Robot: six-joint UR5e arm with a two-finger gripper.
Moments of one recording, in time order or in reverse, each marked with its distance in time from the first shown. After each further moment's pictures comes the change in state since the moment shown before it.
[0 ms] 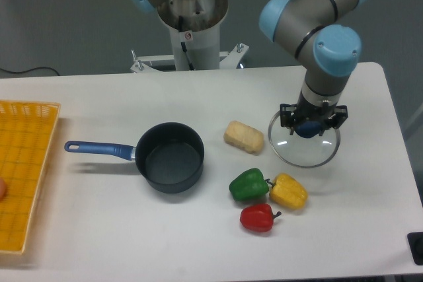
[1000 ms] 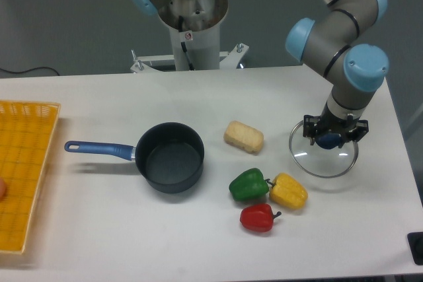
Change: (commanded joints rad) arm 0.045 -0.095 0.011 0.089 -0.028 0.072
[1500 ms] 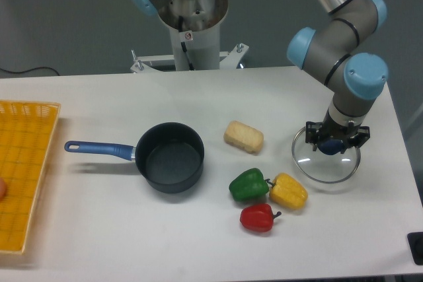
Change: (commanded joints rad) arm 0.000 -0.040 -0.002 0.048 0.003 0.012
